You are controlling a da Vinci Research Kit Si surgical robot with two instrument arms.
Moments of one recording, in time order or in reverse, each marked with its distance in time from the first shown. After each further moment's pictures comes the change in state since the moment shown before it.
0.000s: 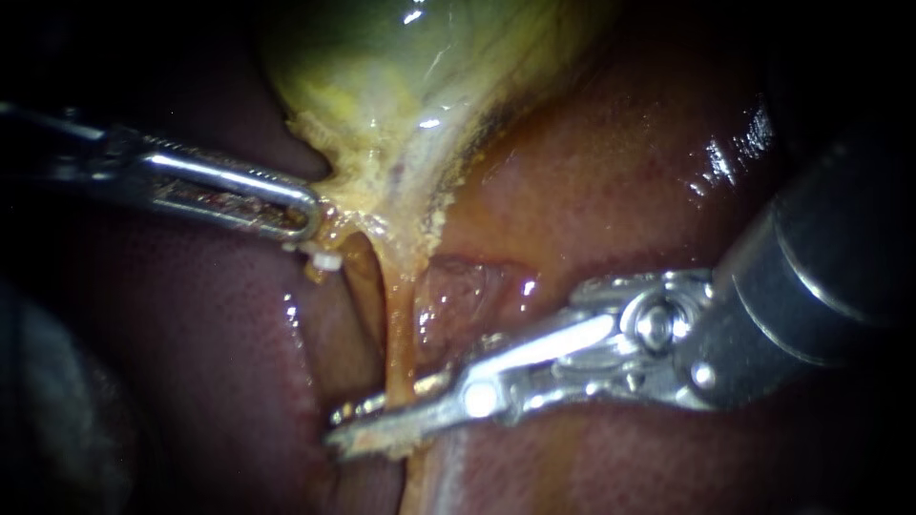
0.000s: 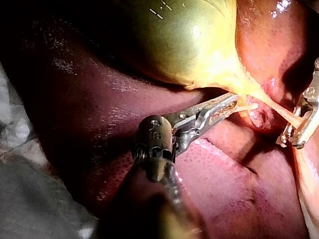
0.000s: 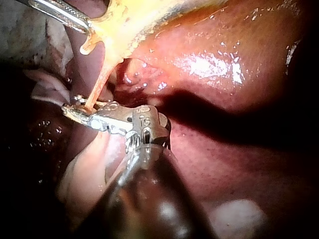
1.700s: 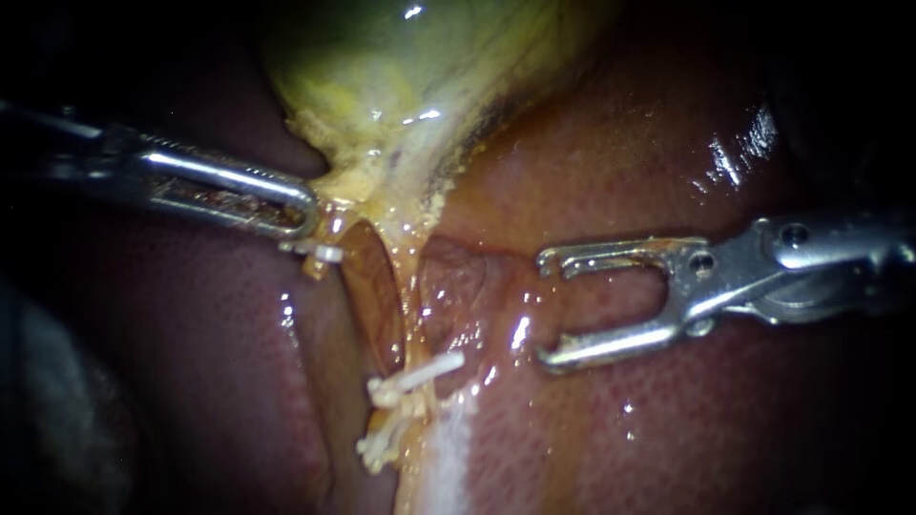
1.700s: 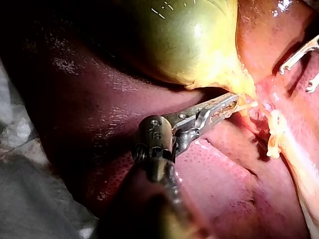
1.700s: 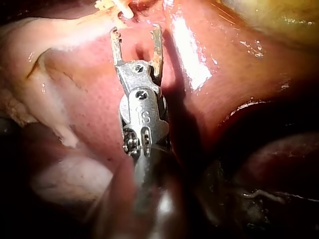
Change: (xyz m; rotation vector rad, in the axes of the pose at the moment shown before) right arm -0.003 0.003 -0.014 -0.123 0.038 -0.697; left arm 0.000 0.000 0.000 -0.002 0.000 0.002
